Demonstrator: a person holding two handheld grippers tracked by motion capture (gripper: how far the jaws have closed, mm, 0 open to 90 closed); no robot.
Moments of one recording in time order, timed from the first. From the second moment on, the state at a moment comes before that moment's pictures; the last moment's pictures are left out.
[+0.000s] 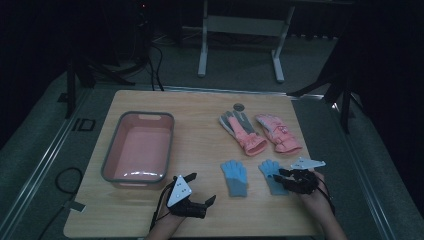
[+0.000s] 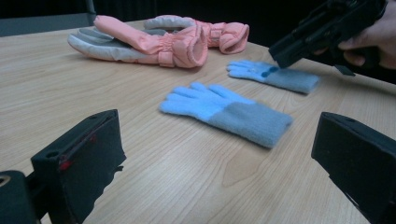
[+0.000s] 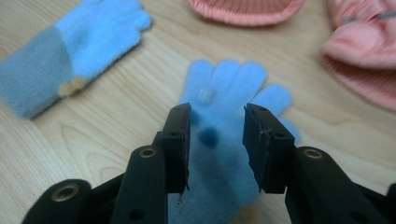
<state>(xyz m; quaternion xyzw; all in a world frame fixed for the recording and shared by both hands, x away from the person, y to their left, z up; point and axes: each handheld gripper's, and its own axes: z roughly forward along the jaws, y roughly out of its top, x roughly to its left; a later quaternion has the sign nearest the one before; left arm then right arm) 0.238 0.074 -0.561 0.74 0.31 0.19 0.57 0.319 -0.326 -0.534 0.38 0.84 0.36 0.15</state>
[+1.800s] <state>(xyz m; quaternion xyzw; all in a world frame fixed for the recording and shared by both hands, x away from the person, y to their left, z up) 0.234 0.076 -0.562 0.73 0.29 0.19 0.58 0.299 -0.183 -0.503 0.40 0.82 0.37 0.16</state>
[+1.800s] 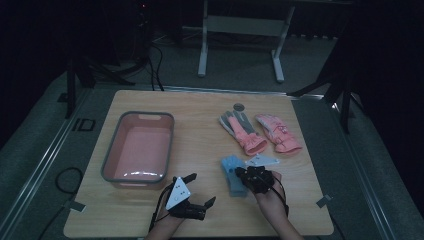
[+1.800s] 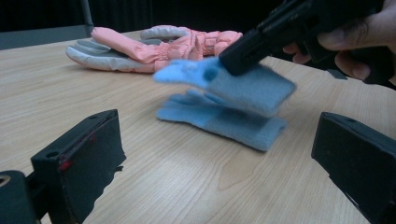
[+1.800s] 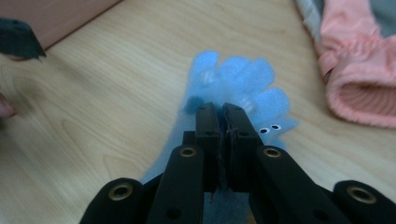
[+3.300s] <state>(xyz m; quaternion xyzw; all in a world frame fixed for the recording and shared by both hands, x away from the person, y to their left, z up) 0.235 0.074 -0.557 0.75 0.29 0.23 0.55 0.318 -0.219 -0.517 0.37 0.84 0.39 0.08</state>
